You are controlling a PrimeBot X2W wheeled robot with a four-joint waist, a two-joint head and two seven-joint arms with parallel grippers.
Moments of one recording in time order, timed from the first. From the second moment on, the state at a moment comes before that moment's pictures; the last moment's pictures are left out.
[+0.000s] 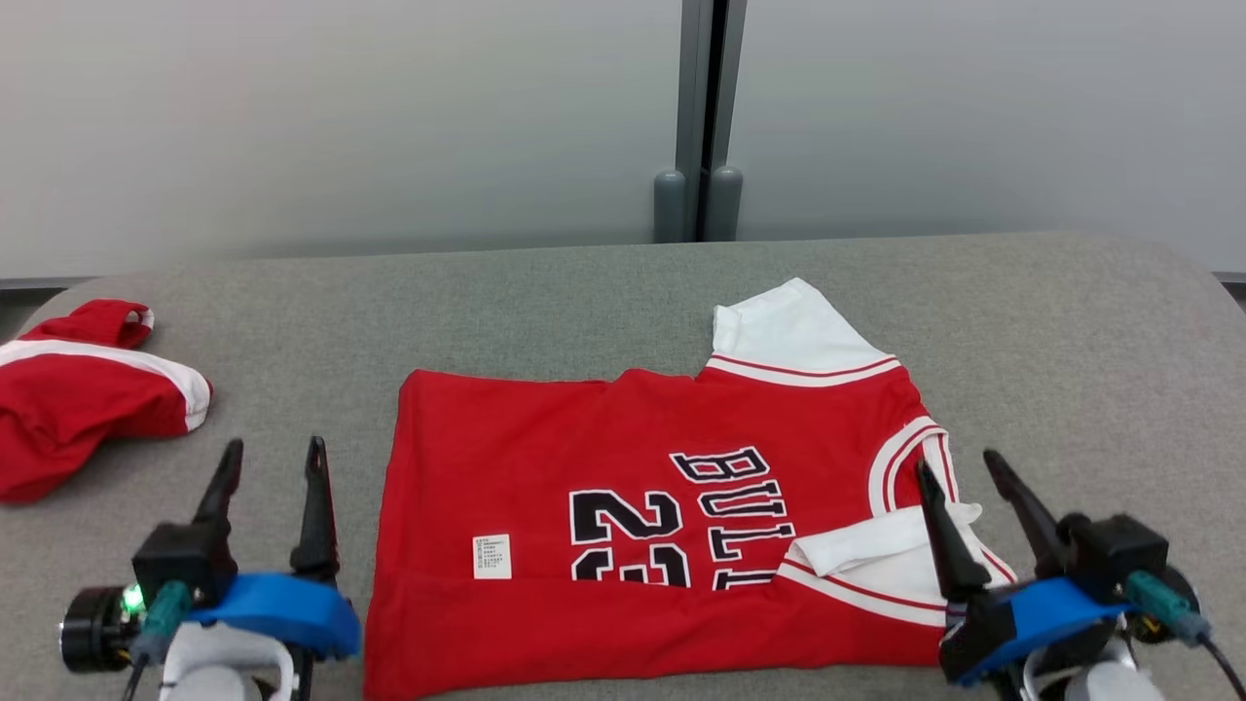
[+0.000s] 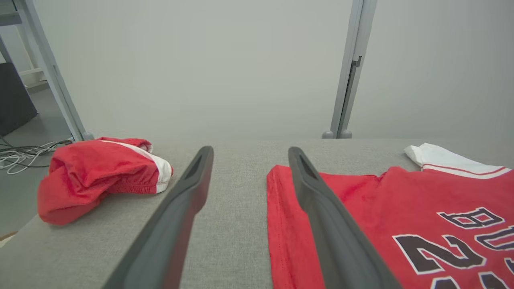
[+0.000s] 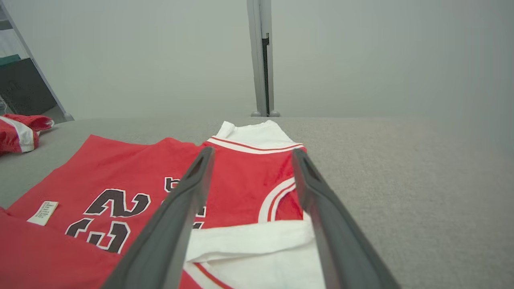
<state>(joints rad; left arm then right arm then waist) -0.07 0.25 -0.17 0.25 -0.29 0.07 -0.19 -0.06 -0.09 0.05 0.25 0.18 0.13 -0.18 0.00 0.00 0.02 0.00</state>
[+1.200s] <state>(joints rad) -0.78 0.28 -0.37 0.81 -0.42 -0.12 0.25 -0.90 -0.25 0.36 0.89 0.33 0.13 -0.23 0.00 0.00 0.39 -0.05</state>
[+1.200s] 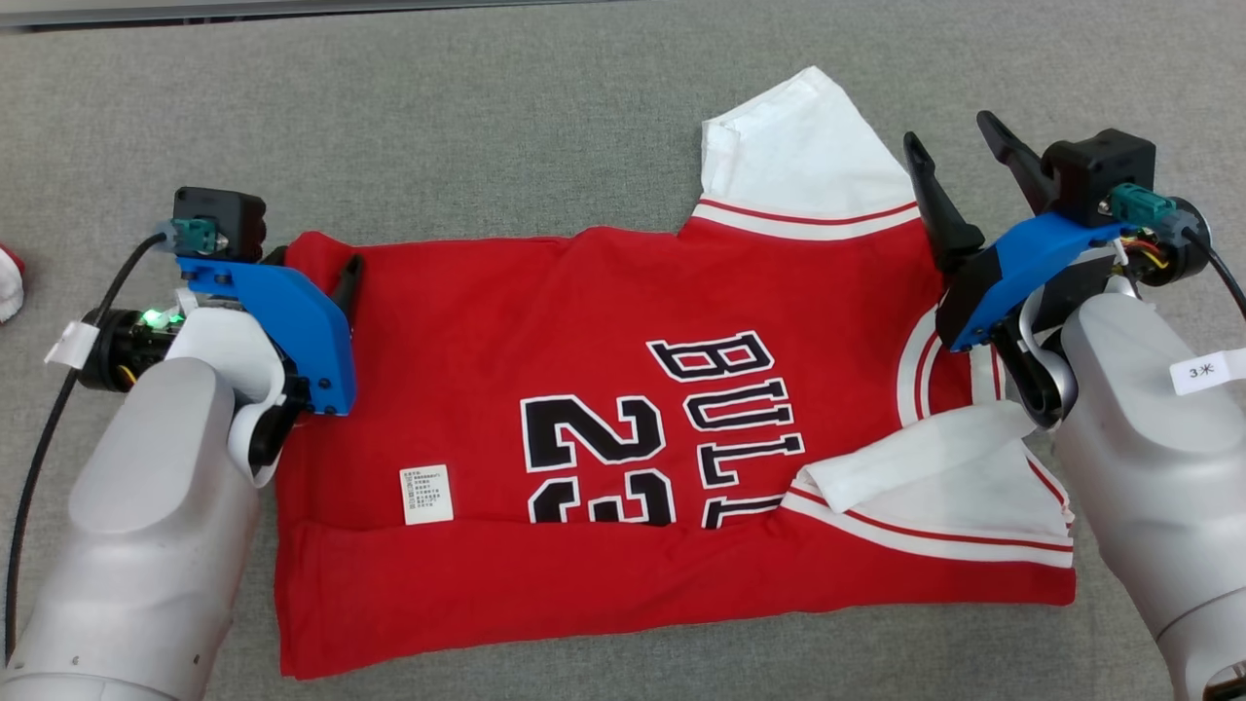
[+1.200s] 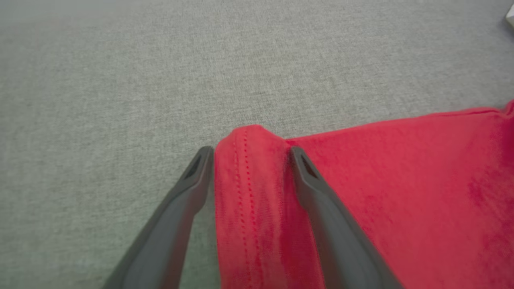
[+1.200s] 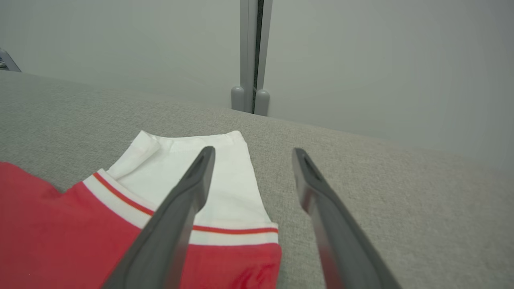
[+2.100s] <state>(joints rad) -0.86 0.19 -0.47 0.81 -0.41 -0.12 0.04 -1.20 -0.30 0.50 1.12 0.41 0.13 -0.08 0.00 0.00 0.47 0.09</state>
